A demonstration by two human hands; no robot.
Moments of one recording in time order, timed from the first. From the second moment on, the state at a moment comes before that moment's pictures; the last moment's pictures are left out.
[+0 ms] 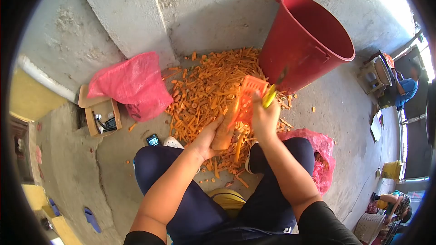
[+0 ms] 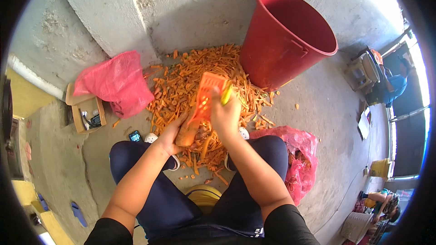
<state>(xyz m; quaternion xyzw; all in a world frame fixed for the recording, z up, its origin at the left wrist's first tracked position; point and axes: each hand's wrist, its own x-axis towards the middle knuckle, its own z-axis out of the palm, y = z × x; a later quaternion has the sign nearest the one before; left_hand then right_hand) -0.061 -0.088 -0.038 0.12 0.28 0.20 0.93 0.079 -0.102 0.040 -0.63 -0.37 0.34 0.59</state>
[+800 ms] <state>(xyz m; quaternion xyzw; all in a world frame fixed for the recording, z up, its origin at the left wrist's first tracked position) -0.061 -0.094 -0.025 0.17 0.30 0.16 0.92 0.121 -0.075 0.025 -0.68 -0.36 0.15 0.62</state>
